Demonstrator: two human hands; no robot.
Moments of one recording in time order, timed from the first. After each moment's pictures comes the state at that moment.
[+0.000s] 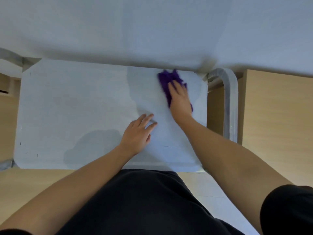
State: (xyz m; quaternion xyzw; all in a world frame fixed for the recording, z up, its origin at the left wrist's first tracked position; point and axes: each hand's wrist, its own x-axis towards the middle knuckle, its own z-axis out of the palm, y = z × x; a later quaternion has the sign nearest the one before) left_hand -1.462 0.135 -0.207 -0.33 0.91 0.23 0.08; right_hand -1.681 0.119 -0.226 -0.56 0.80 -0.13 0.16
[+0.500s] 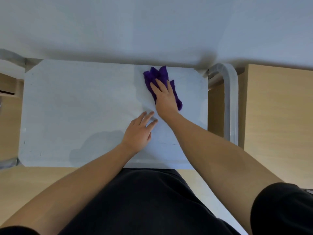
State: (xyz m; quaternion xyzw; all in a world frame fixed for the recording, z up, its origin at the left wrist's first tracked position) left_hand -1.462 0.139 -0.209 -0.34 0.91 0.22 0.11; right_hand -1.633 0.102 -0.226 -0.60 0.77 -0.09 0.20
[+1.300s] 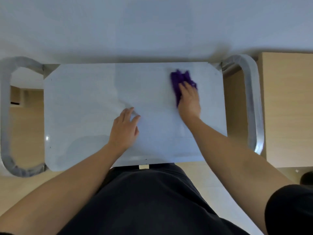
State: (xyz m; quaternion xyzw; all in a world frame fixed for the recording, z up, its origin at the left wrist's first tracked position) left_hand -1.349 0.086 -0.199 -0.40 0.89 0.20 0.11; right_hand -1.611 0.131 -0.224 -0.46 0.86 -0.17 0.14
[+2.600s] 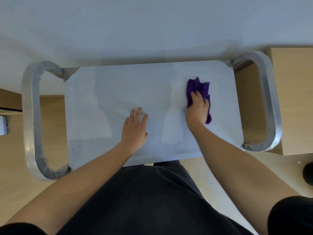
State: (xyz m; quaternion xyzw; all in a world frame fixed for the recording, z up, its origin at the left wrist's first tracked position) left_hand -1.306 0.072 -0.206 -0.39 0.88 0.21 0.15; right_hand -1.538 0.140 -0.213 -0.30 0.93 -0.14 0.15
